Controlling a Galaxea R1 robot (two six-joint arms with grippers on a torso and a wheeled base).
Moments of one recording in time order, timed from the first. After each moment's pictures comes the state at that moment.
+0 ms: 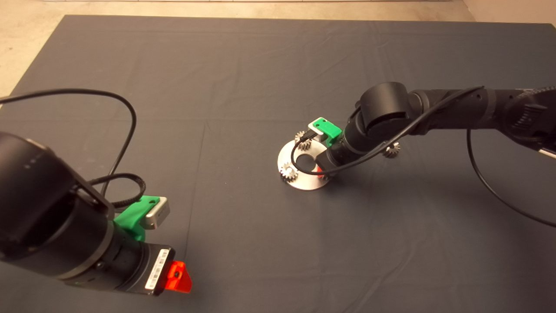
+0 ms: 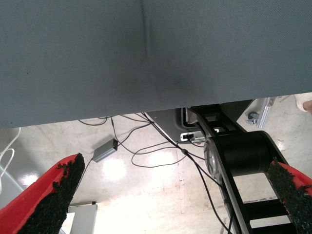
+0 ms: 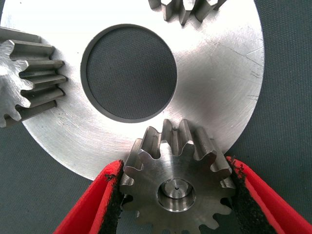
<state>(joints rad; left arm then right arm) -0.47 2.19 -0.39 0.05 1.48 -1.71 0.28 2.67 -1.13 -0.48 -1.42 0.95</state>
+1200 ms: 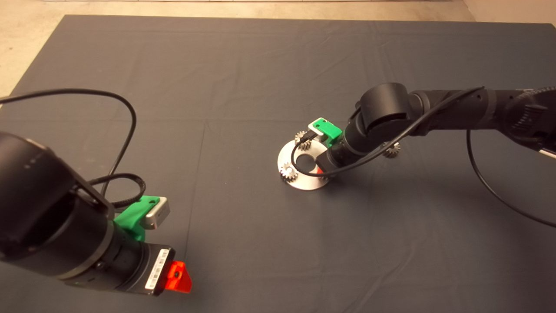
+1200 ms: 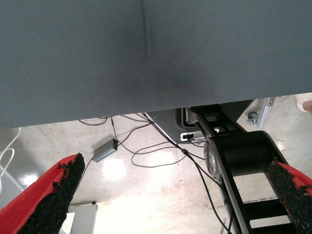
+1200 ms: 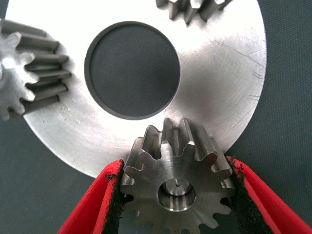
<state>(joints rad) -0.47 2.19 -0.39 0.05 1.48 -1.71 0.28 2.66 -1.11 -0.48 -1.43 0.95</state>
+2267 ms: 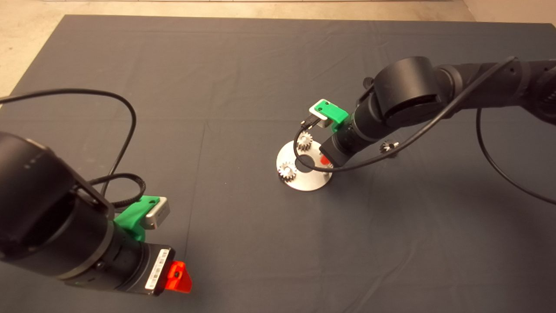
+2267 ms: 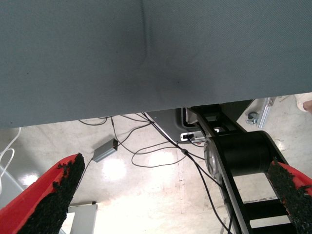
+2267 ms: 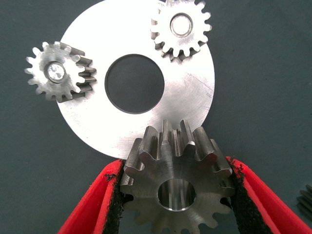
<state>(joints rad) -0.47 2.19 -0.39 0.05 1.48 -1.71 0.41 2.65 -0.99 -0.48 -1.48 0.97</state>
